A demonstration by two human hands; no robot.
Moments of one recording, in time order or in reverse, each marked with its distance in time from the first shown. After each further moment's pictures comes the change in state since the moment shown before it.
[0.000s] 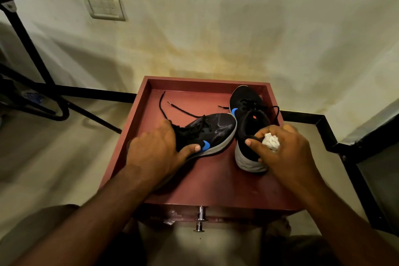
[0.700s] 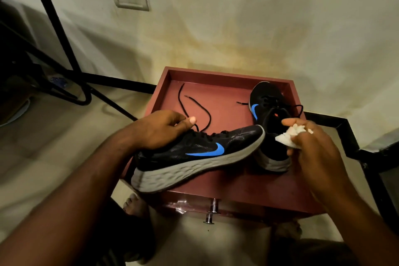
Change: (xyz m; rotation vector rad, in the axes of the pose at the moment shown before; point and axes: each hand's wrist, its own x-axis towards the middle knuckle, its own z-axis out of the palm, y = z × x) left_hand 0.027 -0.054 -0.022 -0.580 -0.410 0.200; right_hand -0.009 -0.029 -0.009 0.466 -0.036 0.254
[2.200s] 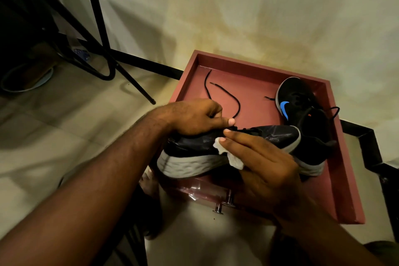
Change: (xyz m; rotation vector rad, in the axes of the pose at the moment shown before) left_hand 0.009 -0.009 0.002 0.020 -0.110 0.074; right_hand -0.037 -0.003 0.099 -0.359 -0.325 -1.067
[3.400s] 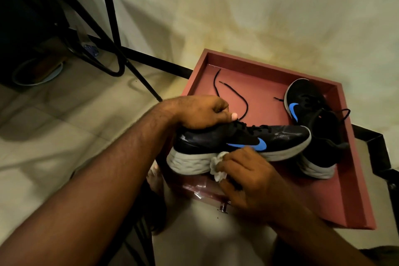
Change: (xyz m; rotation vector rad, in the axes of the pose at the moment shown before) left_hand -0.006 -0.003 -0.010 -0.050 -0.027 -0.055; right_hand -0.009 -0.011 0.027 -0.007 -0.227 0.028
